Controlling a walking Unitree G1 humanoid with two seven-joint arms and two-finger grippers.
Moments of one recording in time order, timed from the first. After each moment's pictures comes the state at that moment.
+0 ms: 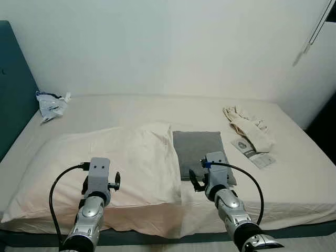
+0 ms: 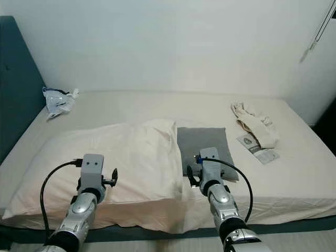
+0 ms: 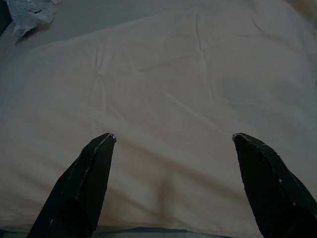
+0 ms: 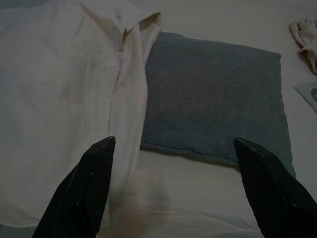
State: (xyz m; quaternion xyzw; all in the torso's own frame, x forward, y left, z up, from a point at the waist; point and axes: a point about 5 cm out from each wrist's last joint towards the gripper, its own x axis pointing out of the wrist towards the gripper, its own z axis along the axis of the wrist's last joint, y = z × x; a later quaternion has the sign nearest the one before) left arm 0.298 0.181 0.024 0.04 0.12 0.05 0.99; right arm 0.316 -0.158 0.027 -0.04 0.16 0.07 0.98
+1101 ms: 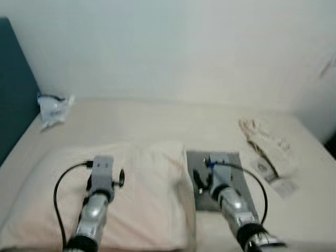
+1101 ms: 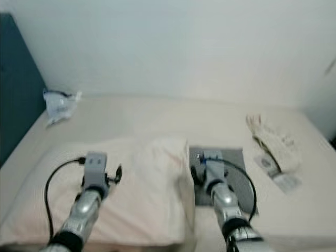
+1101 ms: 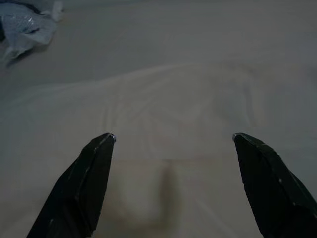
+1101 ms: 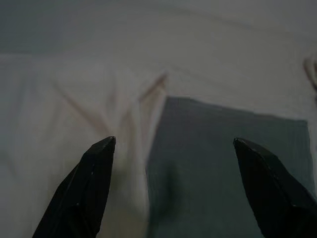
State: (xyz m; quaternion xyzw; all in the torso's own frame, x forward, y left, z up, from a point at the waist) left arm 0.298 0.180 0.029 0.04 0.10 0.04 0.99; right arm 0.324 -0.156 0.035 -0.04 0.15 0.08 0.99
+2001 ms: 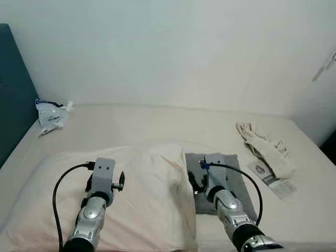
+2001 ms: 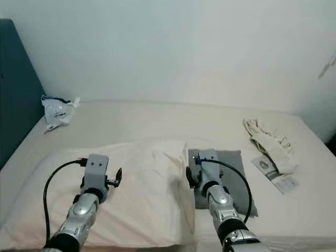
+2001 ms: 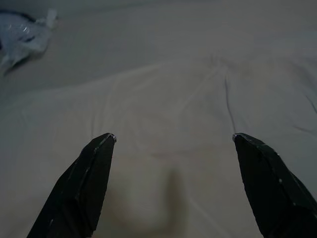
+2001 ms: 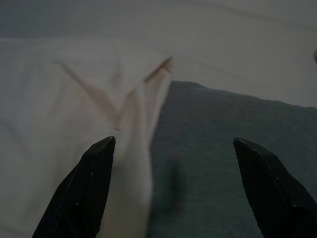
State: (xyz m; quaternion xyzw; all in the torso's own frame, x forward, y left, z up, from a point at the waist) left arm 0.296 0.175 0.026 0.06 0.10 0.02 0.99; right arm 0.314 -0.156 0.024 -0.04 0.17 0.07 0.98
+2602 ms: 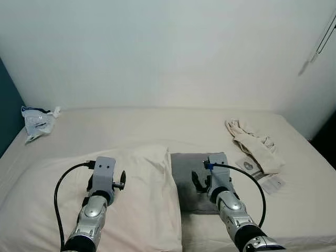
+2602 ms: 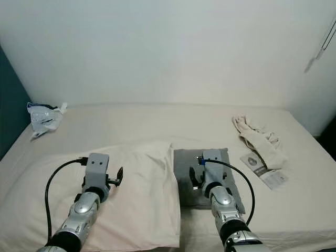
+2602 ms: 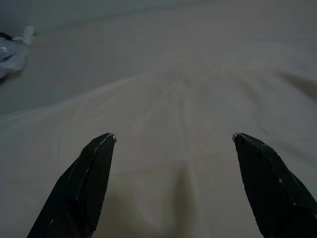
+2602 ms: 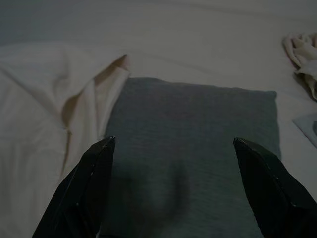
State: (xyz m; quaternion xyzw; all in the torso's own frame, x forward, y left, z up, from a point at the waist) left arm 0.299 0.175 0.028 0.06 0.10 0.01 0.99; right arm 0.315 -0.163 0.025 -0.02 0.16 0.06 0.98
